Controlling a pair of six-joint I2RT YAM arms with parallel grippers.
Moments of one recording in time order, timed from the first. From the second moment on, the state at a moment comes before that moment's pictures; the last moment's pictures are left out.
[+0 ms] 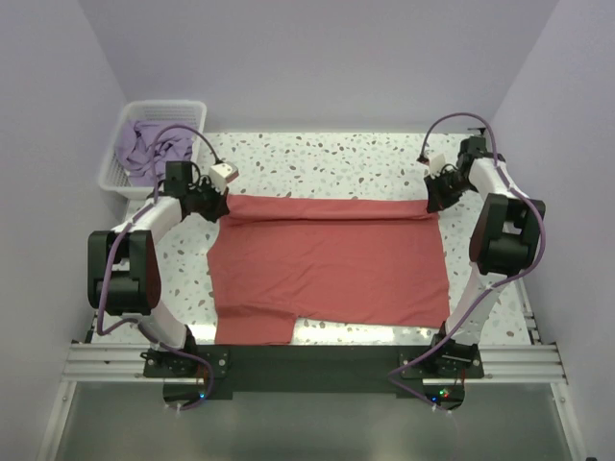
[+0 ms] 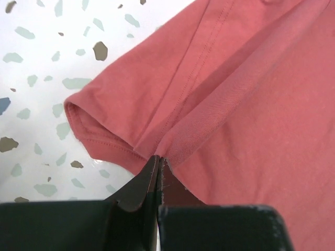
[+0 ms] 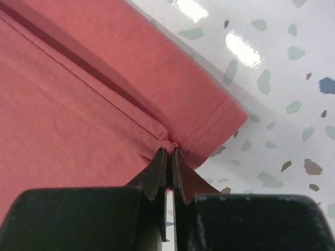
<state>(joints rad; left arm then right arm) 0.02 1.66 1.03 -0.26 0.53 0.52 -0.19 2.01 1.58 -0.86 -0.40 -0.71</state>
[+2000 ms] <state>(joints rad) -0.10 2.07 1.50 -0.68 0.54 0.69 -0.11 2.11 1.68 -1.06 -0.27 -0.81</state>
